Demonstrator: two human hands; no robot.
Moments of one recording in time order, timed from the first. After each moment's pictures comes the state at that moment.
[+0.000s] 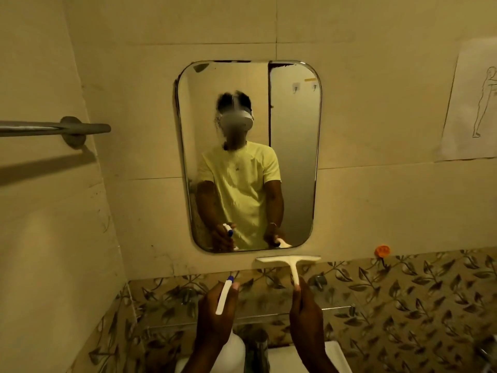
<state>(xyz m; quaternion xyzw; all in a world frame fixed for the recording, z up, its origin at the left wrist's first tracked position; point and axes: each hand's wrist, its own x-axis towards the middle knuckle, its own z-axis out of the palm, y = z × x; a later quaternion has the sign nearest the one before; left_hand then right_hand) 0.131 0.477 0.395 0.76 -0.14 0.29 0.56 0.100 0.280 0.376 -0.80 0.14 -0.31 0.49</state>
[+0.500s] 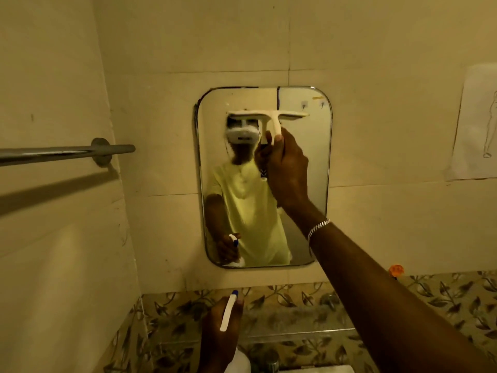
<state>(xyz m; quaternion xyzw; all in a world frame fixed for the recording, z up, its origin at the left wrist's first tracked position) 0.146 0.495 0.390 0.77 -0.09 0.30 0.56 0.135 0.339 0.730 -0.70 -0.10 -0.50 0.50</state>
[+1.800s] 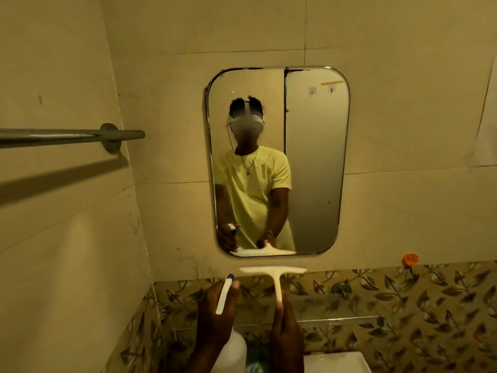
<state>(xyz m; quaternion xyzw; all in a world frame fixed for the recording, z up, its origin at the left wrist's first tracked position) 0.139 0.531 0.409 0.76 -0.12 0.33 0.54 0.097 0.393 0.384 -0.80 0.15 -0.27 0.52</state>
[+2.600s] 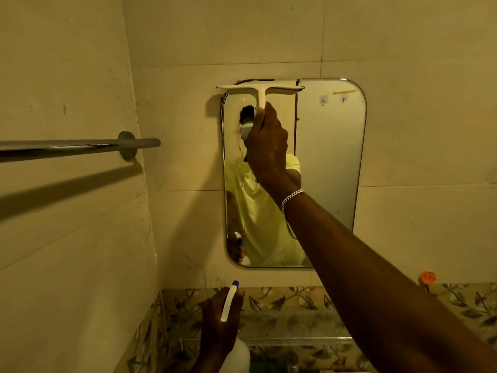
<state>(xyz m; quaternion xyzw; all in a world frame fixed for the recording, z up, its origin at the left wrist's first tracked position) 0.150 0.543 0.414 0.76 -0.13 0.34 0.54 0.185 0.428 0.774 -0.69 -0.08 -0.54 0.48</state>
